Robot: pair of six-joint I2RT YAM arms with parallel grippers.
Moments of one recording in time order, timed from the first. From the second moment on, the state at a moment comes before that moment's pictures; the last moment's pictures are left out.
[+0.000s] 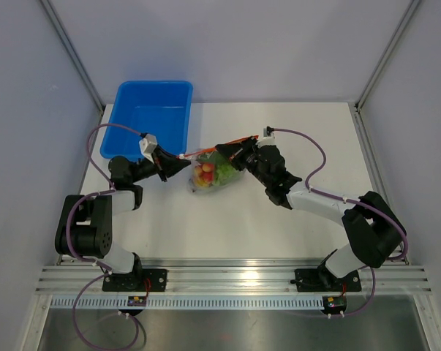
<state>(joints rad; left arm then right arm) -0.02 1.53 0.53 1.28 1.17 -0.47 0.71 1.52 0.87 0.60 0.07 1.30</state>
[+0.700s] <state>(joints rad) 0.03 1.43 0.58 1.15 1.12 -0.40 0.73 1.52 0.88 0.59 0.09 1.26</state>
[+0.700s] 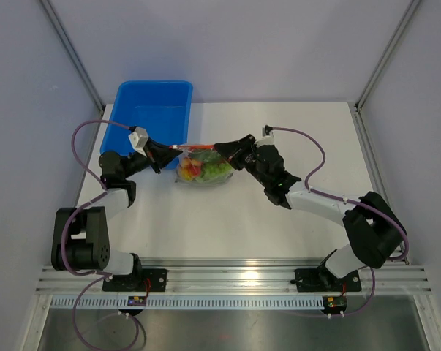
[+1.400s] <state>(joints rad) 0.04 1.36 0.60 0.99 1.03 -0.28 0.72 1.45 0.88 0.52 0.17 1.15</state>
